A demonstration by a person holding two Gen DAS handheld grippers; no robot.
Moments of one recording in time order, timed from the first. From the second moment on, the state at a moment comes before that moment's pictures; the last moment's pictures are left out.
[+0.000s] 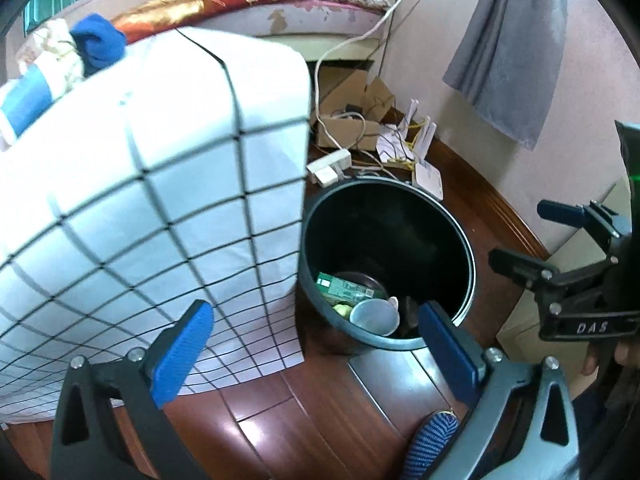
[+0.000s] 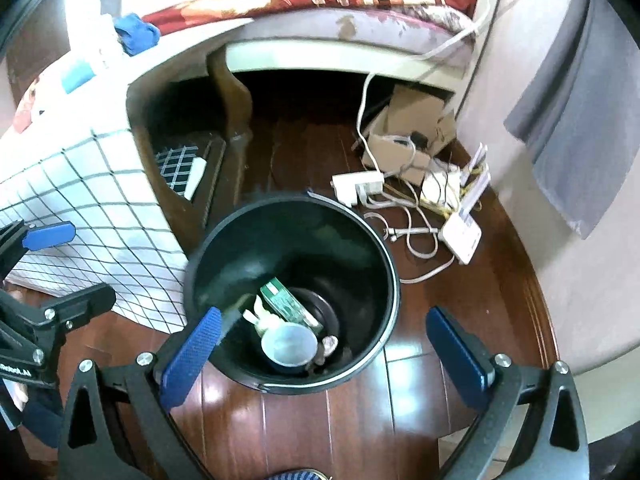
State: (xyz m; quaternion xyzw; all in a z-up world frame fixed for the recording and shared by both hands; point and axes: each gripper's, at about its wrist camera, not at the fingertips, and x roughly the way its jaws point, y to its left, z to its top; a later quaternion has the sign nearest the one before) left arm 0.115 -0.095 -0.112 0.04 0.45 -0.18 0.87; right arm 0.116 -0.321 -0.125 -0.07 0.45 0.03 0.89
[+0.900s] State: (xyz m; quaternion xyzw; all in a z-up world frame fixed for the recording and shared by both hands) left arm 0.087 0.125 -0.015 -0.06 0.32 0.03 0.94; right arm 0.161 -0.123 -0.011 -0.10 0.34 0.15 0.92
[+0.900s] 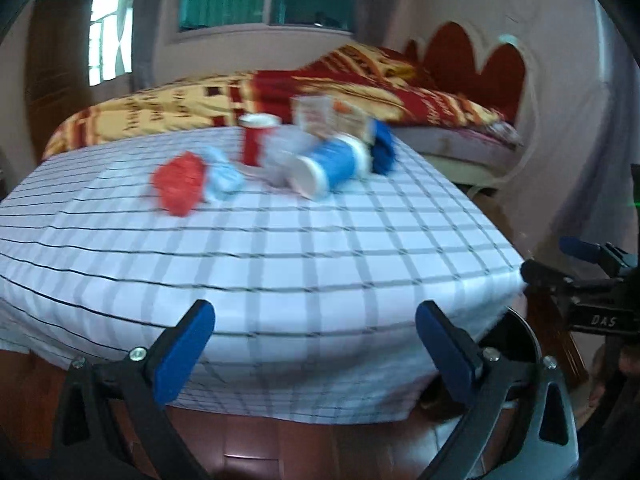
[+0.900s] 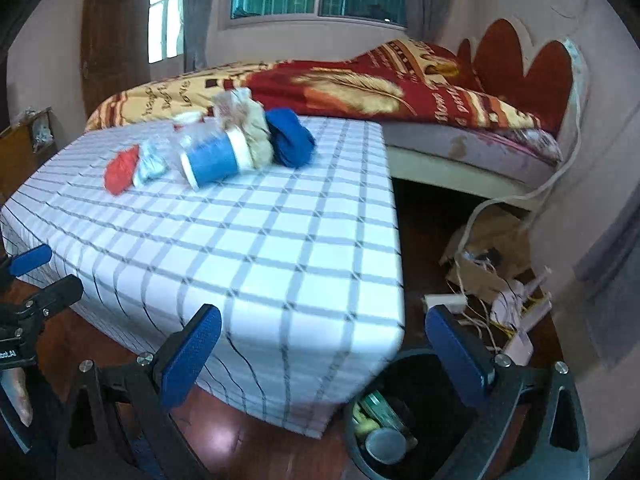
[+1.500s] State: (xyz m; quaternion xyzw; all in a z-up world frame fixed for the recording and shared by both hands) left arm 0.143 0.232 -0.013 -0.08 0.31 0.12 0.94; right arm 0.272 0.049 -0.024 -0.10 0.36 0.17 0.91
